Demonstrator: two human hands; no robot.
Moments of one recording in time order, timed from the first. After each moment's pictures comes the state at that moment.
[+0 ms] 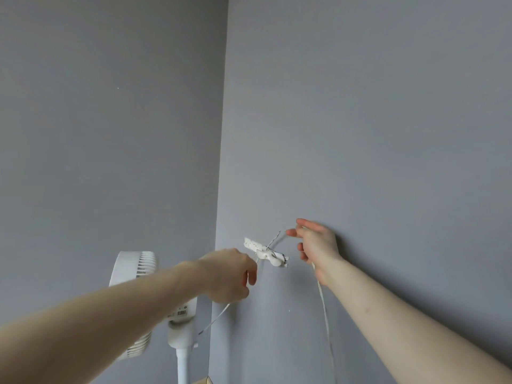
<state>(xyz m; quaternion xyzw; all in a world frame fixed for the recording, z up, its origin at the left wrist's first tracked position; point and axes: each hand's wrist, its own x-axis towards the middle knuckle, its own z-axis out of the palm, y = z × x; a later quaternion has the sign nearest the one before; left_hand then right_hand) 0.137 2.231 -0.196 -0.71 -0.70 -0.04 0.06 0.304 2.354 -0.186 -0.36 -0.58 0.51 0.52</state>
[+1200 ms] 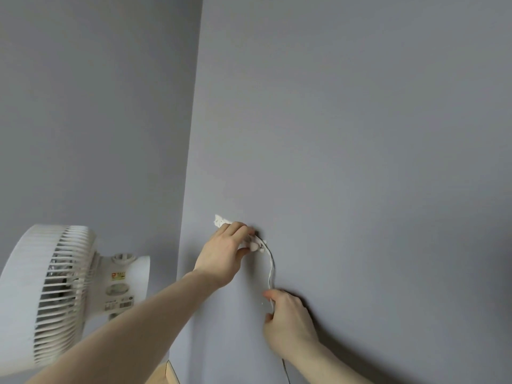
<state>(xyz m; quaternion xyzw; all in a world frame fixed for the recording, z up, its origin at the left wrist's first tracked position) 0.107 2.427 -0.307 -0.67 -0.59 -0.40 0.21 0.306 2.401 -0.345 -0.49 -0.83 0.14 0.23</state>
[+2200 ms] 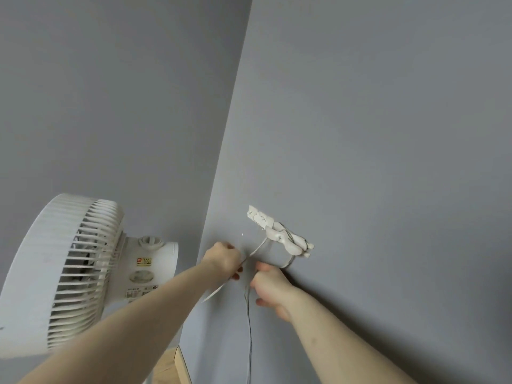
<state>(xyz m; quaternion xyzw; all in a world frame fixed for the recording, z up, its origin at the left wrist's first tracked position) 0.030 2.447 -0.347 -0.37 -0.72 -0.50 -0.30 0.171 2.473 -0.342 -0.47 -0.73 0.46 0.18</state>
